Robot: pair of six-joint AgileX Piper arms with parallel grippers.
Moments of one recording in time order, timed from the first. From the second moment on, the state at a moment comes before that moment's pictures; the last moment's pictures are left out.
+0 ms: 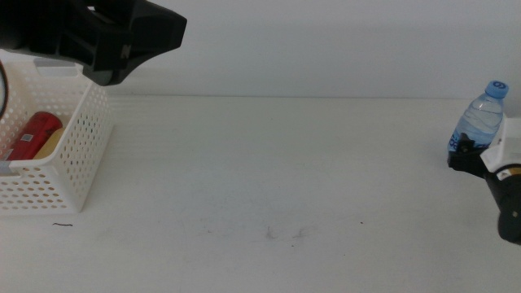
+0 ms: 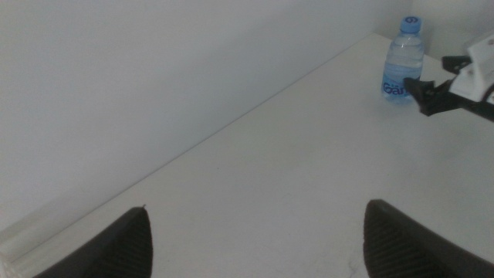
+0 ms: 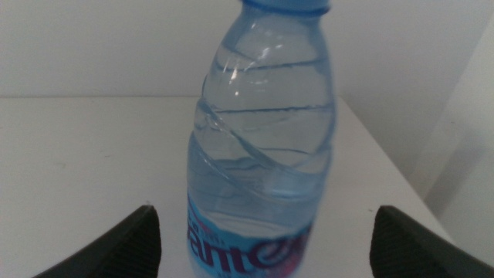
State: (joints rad) left arm -0.61 0.99 -1.30 0.01 0.84 0.13; right arm 0.05 1.91 -0.65 0.37 -0.90 -0.27
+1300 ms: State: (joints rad) left arm -0.61 0.99 -1.30 0.01 0.83 0.13; right arm 0.46 2.03 -1.11 0.04 -0.55 -0.18
